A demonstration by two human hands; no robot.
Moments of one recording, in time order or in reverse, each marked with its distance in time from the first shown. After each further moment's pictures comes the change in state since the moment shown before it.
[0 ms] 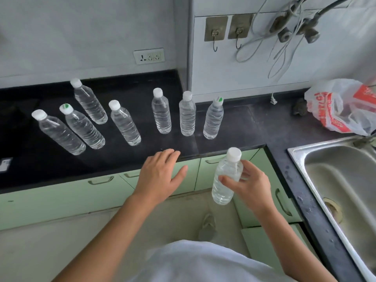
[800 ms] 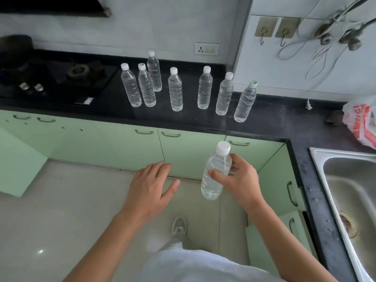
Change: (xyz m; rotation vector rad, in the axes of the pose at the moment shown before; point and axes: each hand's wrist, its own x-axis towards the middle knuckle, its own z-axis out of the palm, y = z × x) left_hand -0.263 0.084 -0.050 0.095 0.080 -0.310; right_hand -0.151 0.002 0.001 0.025 -0.304 -0.201
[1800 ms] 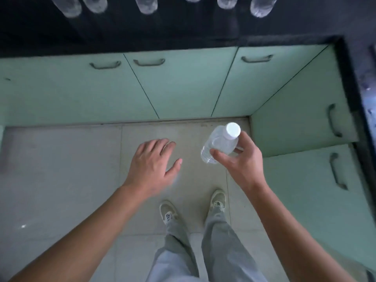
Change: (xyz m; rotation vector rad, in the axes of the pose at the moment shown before) left_hand 0.000 -0.075 0.184 -0.019 -0.311 0.157; right_hand 0.015 0.172 0.126 0.018 0.120 0.262
